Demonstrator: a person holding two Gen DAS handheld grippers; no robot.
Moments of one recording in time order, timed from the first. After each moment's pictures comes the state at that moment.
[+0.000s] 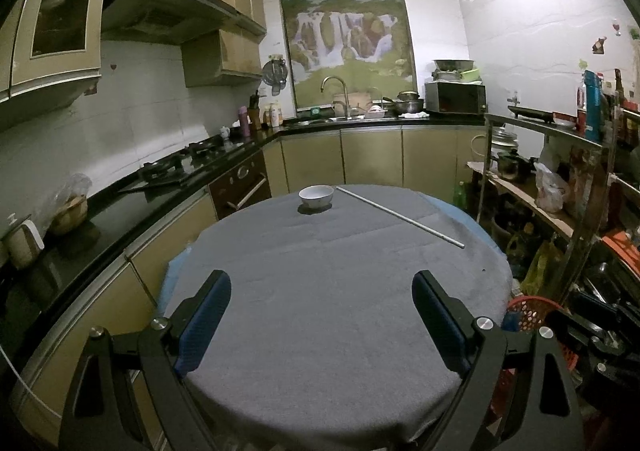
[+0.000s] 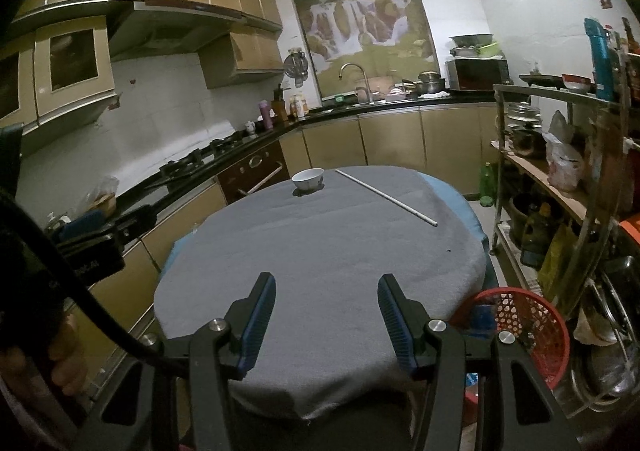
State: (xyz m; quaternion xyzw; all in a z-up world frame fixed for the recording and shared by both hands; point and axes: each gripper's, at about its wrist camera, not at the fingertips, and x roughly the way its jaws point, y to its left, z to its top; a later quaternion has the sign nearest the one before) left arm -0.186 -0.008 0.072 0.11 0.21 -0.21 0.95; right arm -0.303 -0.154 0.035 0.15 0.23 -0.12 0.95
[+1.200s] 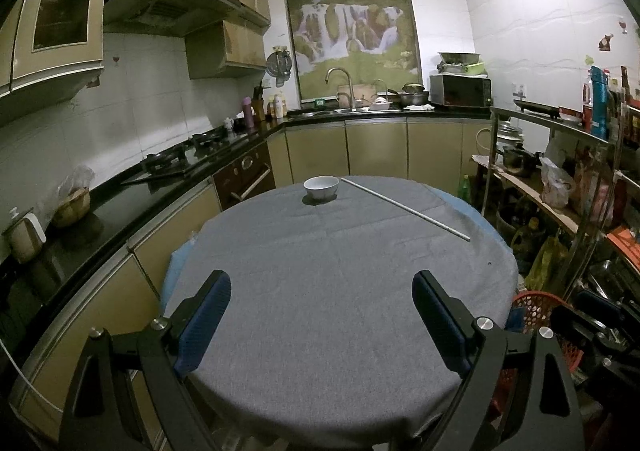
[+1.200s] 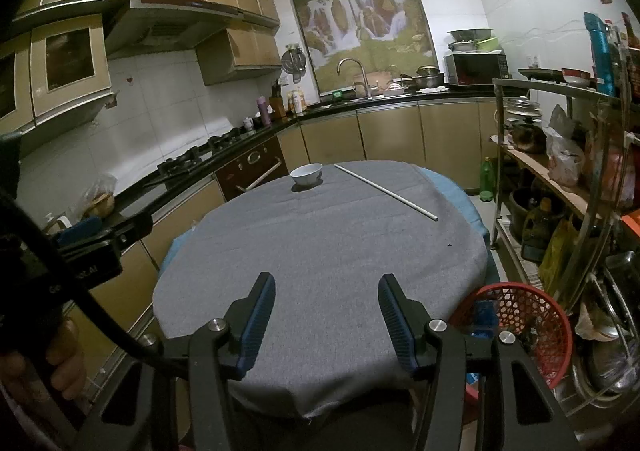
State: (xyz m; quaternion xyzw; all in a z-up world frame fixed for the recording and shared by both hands) left arm -0.179 -0.002 0.064 0.11 0.22 -0.20 0.95; right arm -0.297 -0.152 0.032 0.15 0.23 -0.13 0.95
